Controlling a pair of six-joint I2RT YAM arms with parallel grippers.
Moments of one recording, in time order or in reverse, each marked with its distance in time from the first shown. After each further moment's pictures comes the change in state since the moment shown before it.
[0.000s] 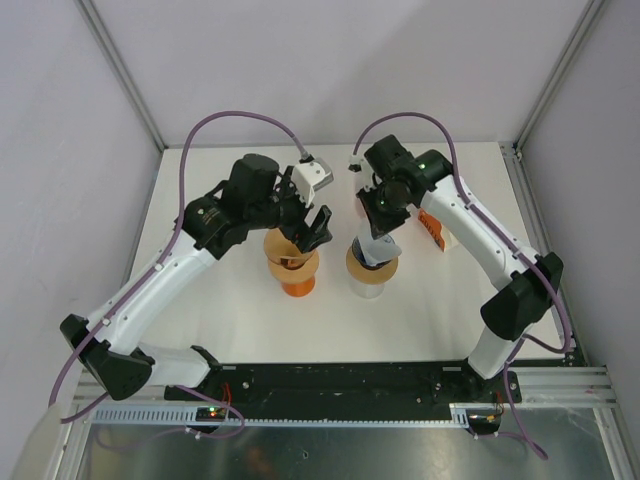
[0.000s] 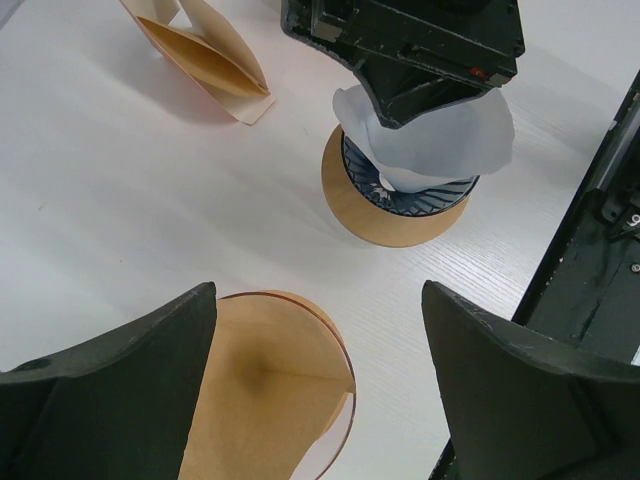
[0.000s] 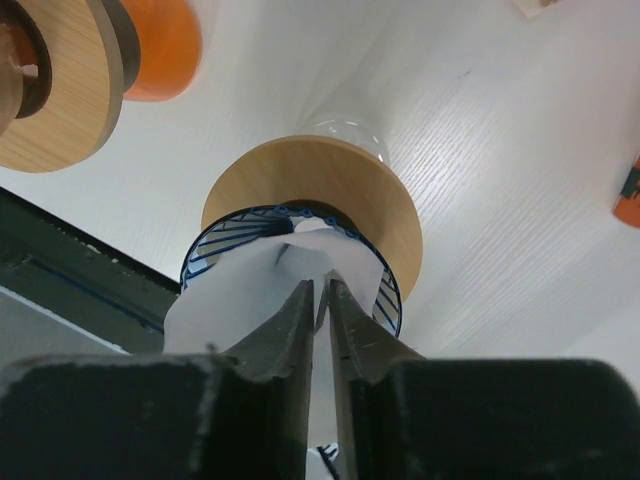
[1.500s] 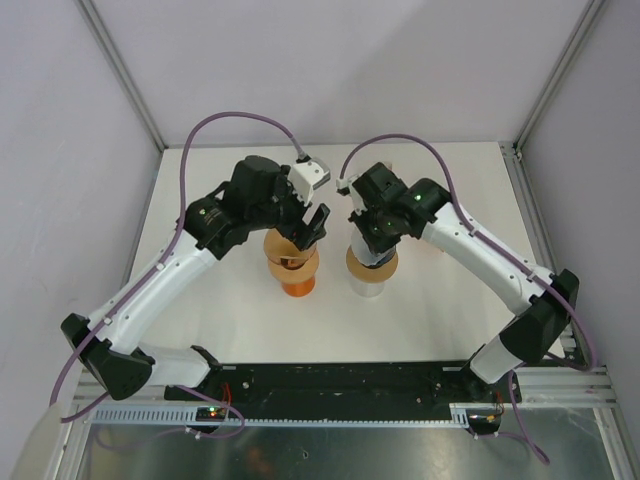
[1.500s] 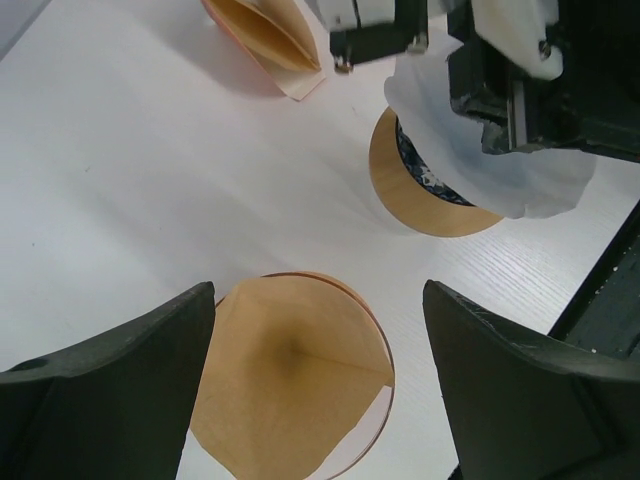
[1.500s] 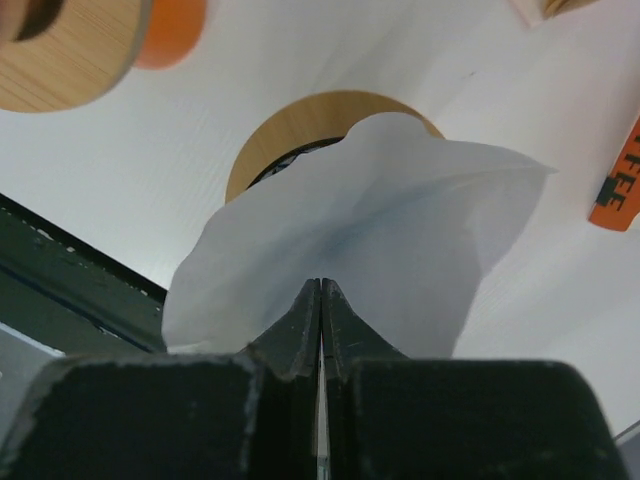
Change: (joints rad) left arm 0.002 0.000 -0.010 -0.006 -0.113 0.005; right arm 0.155 -0.145 -0.163 0.098 0.145 -0.017
